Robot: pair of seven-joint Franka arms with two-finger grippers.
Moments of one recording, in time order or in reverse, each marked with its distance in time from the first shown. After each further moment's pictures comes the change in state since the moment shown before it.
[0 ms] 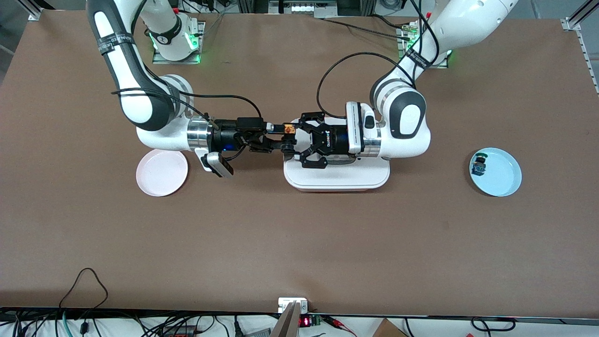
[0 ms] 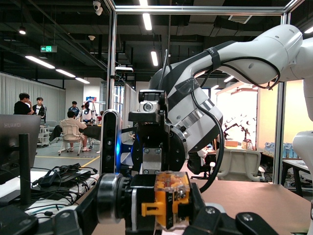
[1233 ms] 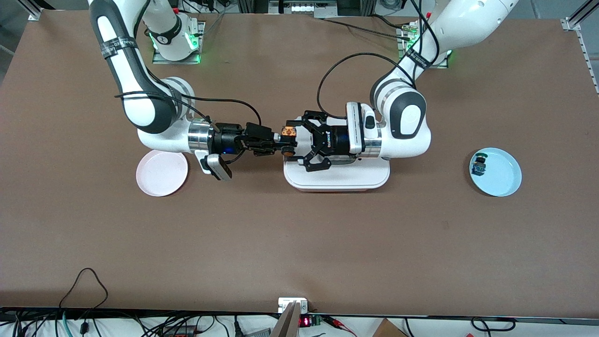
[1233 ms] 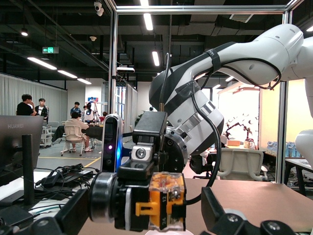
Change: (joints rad) left arm 0.001 0.000 0.000 -0.002 -0.007 0.004 0.011; right arm 0.002 0.017 -0.002 0.007 0.000 0.028 -0.057
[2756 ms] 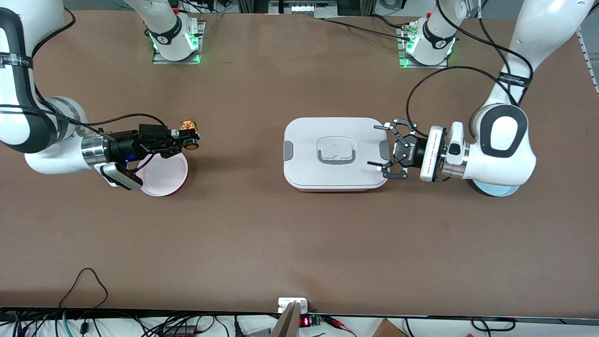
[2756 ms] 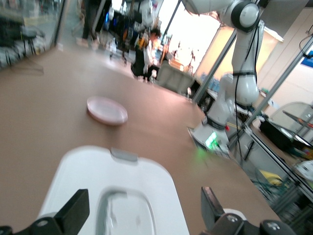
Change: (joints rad) left arm 0.388 -0.057 0.006 0.035 0.917 -0.383 -0.785; right arm -0.453 0.008 -0.028 0.031 -0.533 -0.548 0.071
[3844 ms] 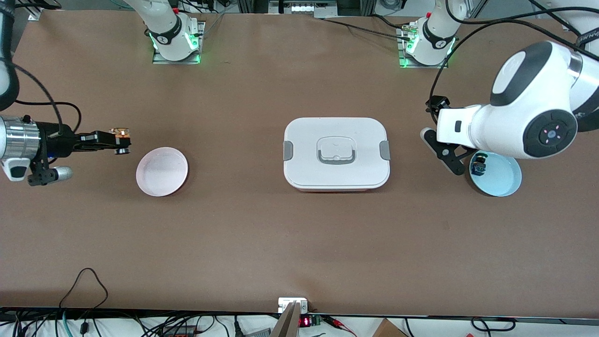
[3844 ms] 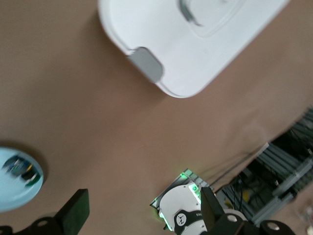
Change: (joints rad) left arm -0.164 -0.024 -0.035 0.484 1.032 -0.510 -1.263; right arm 0.004 -0.067 -0.044 0.366 -0.996 0.046 0.541
